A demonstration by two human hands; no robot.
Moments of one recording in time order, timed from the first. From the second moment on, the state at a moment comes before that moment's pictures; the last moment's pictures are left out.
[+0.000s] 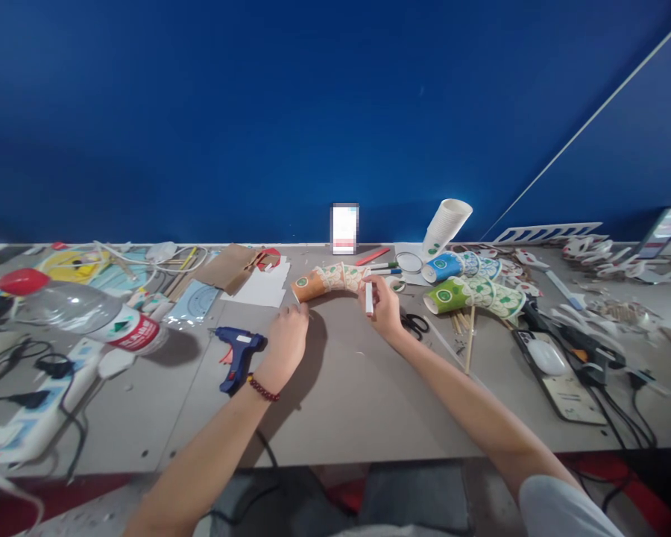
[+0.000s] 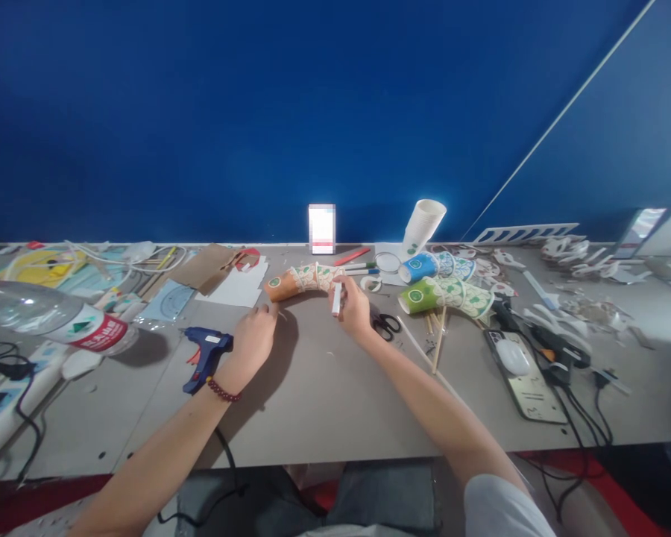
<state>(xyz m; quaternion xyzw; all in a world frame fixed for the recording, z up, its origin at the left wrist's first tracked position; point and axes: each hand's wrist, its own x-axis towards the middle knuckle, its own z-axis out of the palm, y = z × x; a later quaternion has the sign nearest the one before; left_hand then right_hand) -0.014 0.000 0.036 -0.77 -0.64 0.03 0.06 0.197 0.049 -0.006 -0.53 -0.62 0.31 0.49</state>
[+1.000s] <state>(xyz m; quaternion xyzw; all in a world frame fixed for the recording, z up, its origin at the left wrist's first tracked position) -0.003 -0.005 0.004 -0.82 -0.54 -0.20 -0.07 0.213 -0.021 0.000 -0.51 -0.44 0.51 0.53</state>
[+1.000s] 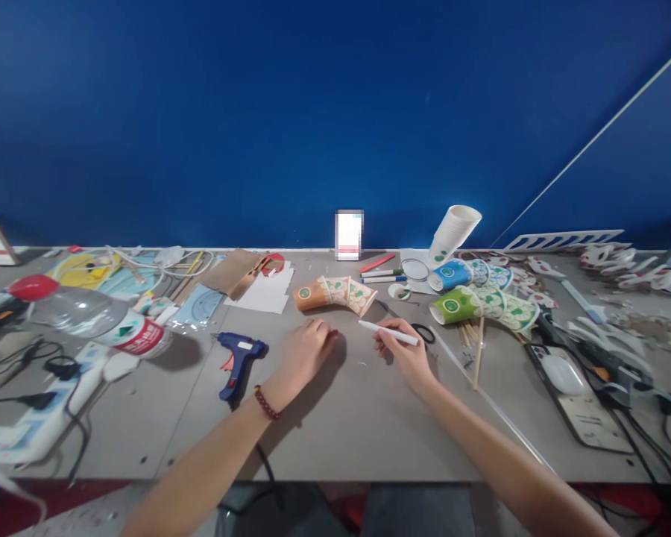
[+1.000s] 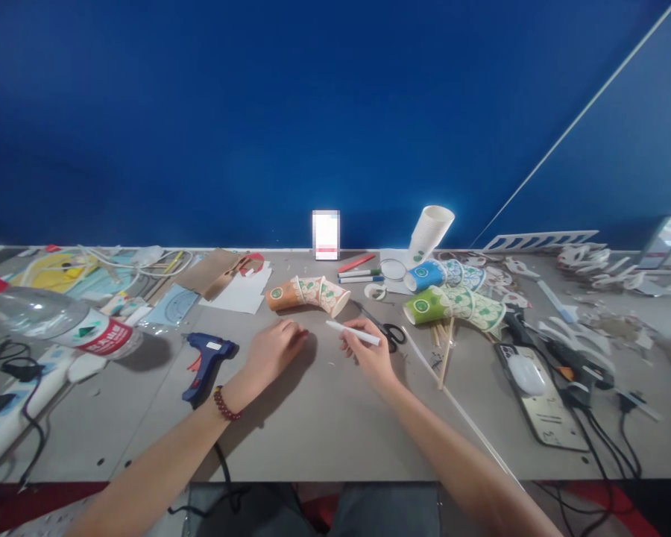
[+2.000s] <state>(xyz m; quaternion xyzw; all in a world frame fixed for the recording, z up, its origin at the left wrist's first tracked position) 0.009 -0.010 0.014 -0.64 -0.44 -0.37 -0.51 0.214 -0.022 0.007 -0.49 -0.44 0.60 0.45</state>
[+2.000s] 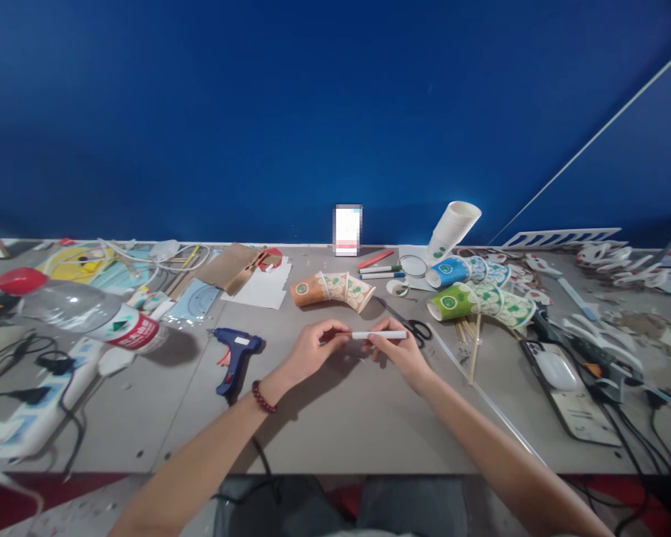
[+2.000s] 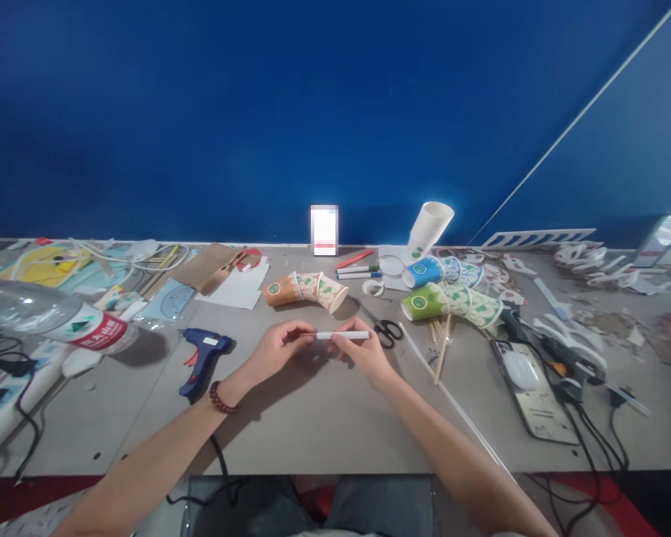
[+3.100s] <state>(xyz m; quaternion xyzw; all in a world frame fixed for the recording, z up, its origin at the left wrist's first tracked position) 0.011 -0.010 0.006 -0.79 -0.43 -0.34 -0.28 0.266 0.016 0.057 -0.57 -0.62 0.19 0.50</state>
